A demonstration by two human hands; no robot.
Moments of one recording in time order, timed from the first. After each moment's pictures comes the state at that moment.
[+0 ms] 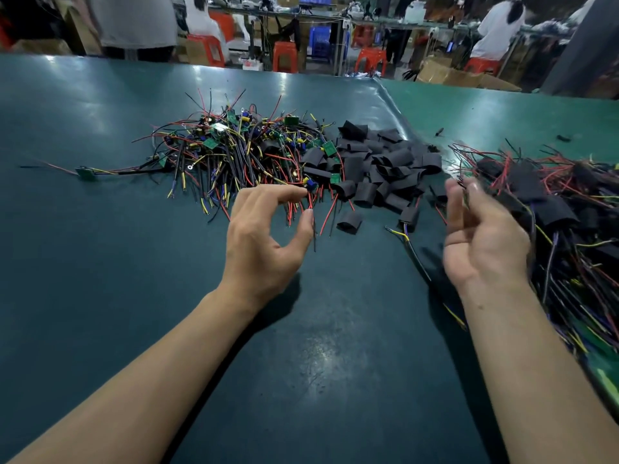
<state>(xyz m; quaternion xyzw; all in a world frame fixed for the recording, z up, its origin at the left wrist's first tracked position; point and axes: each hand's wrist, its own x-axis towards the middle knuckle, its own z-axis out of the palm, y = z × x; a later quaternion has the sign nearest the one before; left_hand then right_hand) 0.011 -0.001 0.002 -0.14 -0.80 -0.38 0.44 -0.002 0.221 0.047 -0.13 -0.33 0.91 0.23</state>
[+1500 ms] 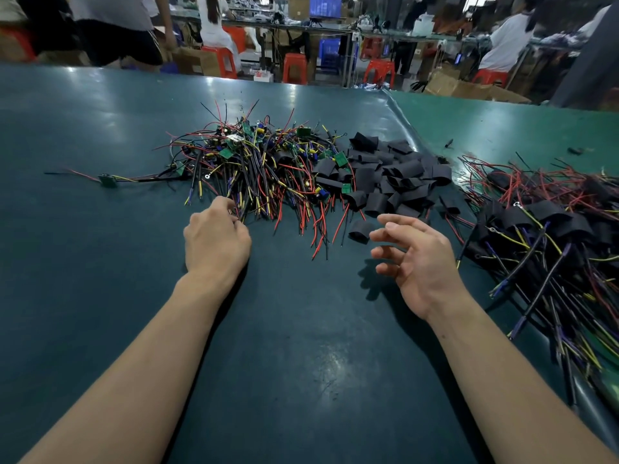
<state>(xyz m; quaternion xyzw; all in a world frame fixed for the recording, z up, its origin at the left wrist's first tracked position) -0.016 -0.067 -0.005 0.17 -0.90 -0.30 0.26 0.007 0.179 0.024 -0.05 -0.60 0.80 0.00</state>
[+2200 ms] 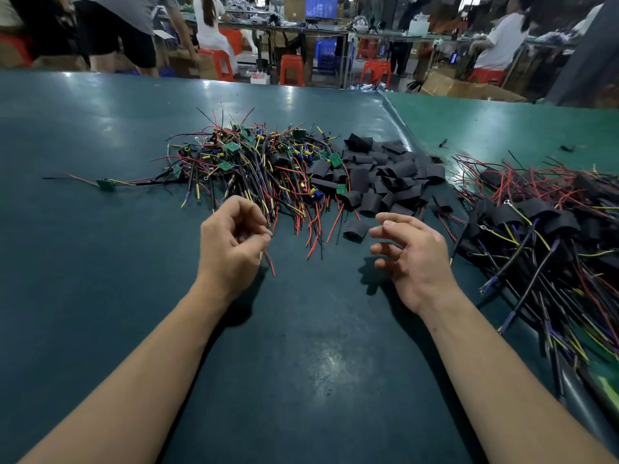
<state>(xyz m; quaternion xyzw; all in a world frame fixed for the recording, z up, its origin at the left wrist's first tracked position) 0.013 -0.043 0.006 -0.07 -0.74 -0.62 0.26 0.003 0.181 0.023 -0.08 -0.58 0.81 0.02</state>
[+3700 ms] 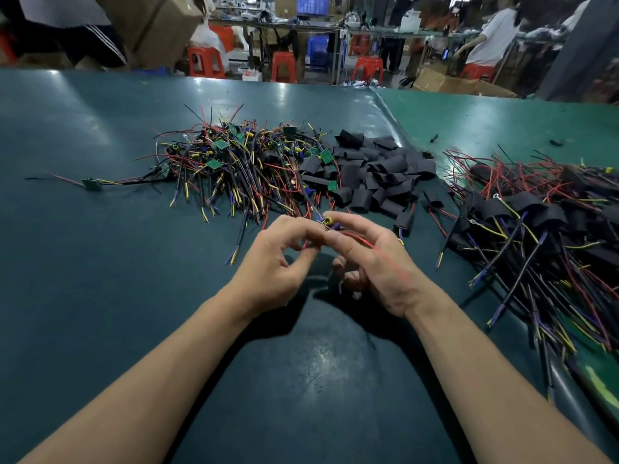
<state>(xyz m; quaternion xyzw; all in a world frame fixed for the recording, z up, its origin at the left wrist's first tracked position) 0.016 -0.003 0.000 -0.26 -0.82 -0.47 0.20 0.005 0.169 0.007 0.12 -0.64 0.75 -0.11</state>
